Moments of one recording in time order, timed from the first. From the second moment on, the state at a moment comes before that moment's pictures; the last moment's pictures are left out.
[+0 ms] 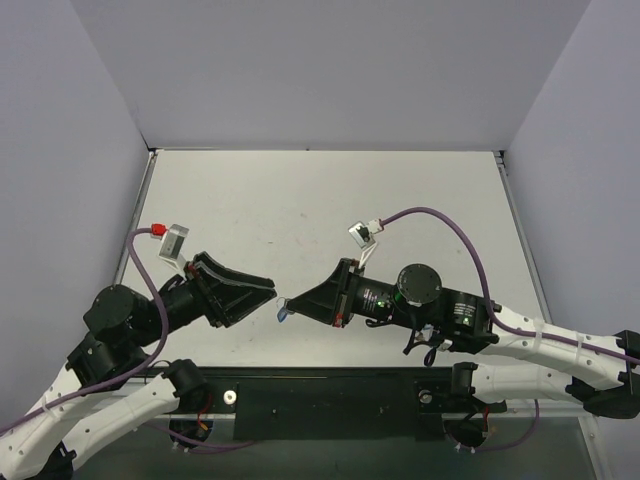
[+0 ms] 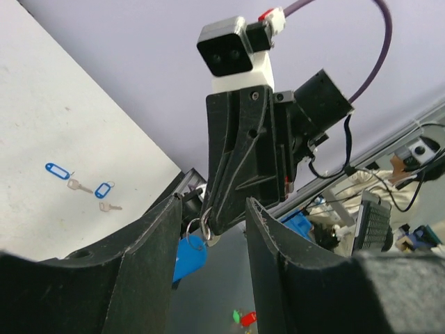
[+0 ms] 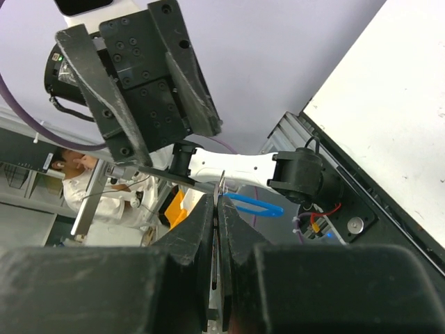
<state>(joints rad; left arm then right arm) -0.88 0.46 0.88 -0.23 0.20 -0.90 1.28 0.98 0.99 -0.04 0.03 0.99</state>
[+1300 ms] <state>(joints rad) -0.88 0.56 0.98 -0.38 0.41 -0.73 1.29 1.00 1.04 -0.06 -0.03 0.97</state>
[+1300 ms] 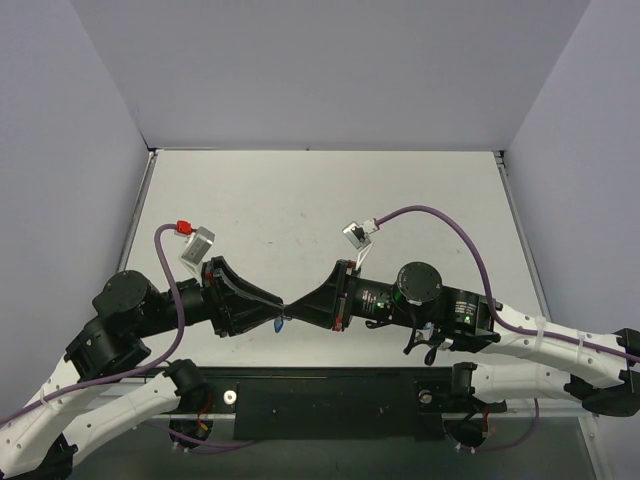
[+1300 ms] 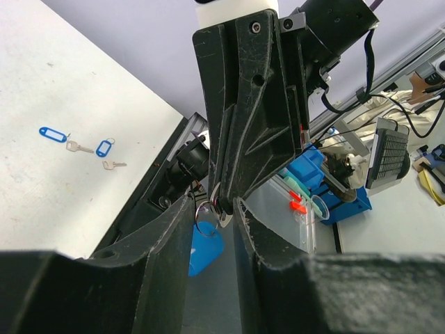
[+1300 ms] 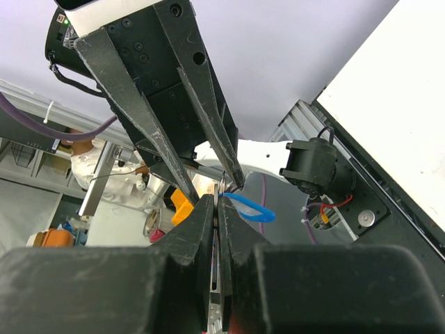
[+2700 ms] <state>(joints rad) -0.88 0.54 0.96 -0.35 0.39 -0.77 1.29 0.99 1.04 -0.07 -0.02 0.96</state>
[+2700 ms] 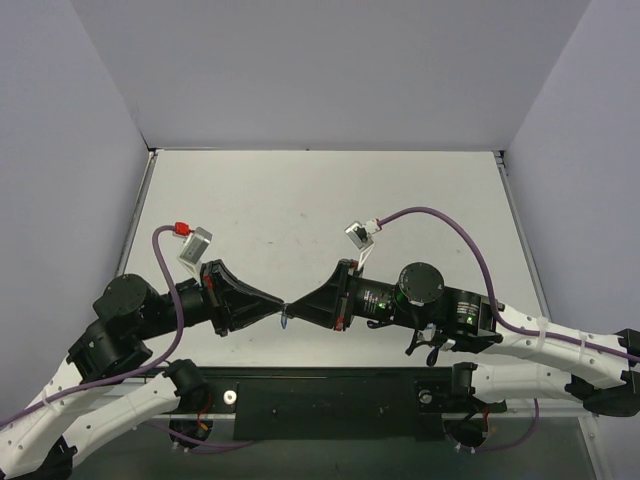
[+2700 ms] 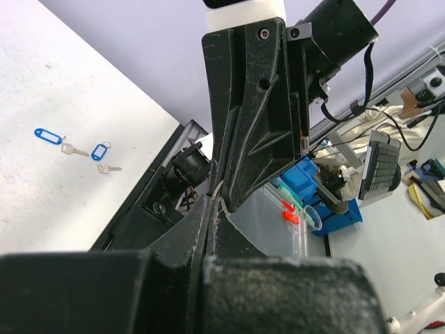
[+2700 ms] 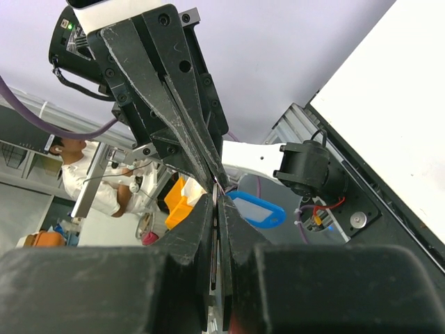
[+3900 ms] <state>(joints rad) -0.88 0.48 0.83 -0.22 0.17 -0.93 1.29 0.98 1.03 -0.07 0.02 0.97</state>
